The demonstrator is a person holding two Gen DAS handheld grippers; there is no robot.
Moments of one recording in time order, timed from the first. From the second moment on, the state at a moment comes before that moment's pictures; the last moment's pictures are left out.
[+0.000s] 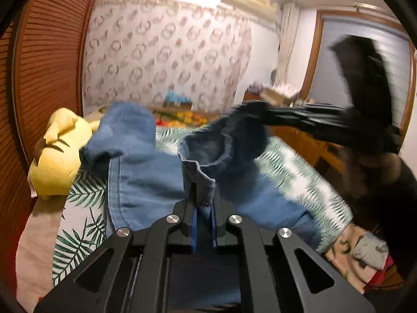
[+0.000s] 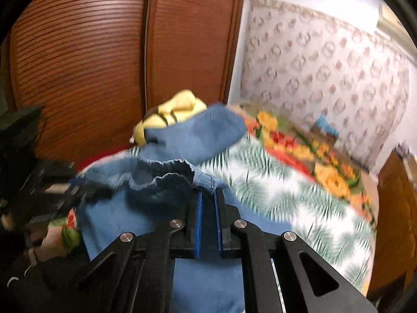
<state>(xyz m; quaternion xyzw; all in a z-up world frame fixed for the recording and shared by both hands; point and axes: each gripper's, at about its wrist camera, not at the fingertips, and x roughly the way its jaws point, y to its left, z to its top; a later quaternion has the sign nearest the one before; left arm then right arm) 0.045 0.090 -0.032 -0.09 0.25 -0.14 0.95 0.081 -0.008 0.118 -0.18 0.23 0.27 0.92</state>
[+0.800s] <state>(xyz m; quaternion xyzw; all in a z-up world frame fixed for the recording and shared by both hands) 0.020 0.116 -0.080 -0.14 0.30 -0.08 0.94 0.170 0.103 0.060 -0.25 0.26 0.32 0.87</state>
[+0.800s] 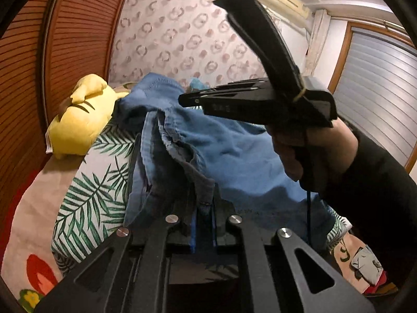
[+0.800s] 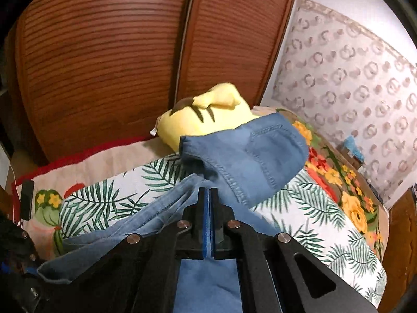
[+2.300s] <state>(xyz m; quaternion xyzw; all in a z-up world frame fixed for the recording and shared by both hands) 0.068 0.109 -0.116 -0.06 0.36 -0.02 0.93 0.300 -0.113 0.007 0.03 0.42 0.24 0.87</state>
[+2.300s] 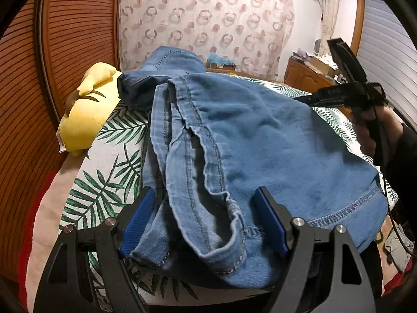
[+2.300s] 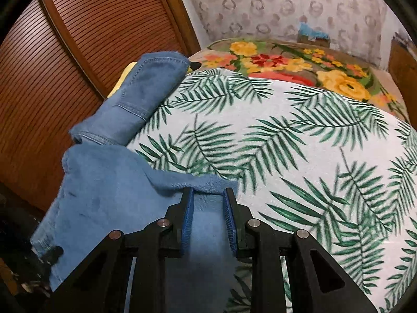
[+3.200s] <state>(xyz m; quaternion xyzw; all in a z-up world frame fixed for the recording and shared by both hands) 0.072 0.114 -0.123 -0.07 0.37 -0.03 0.93 0.315 -0.120 -0.017 0.04 0.45 0.23 0.86</state>
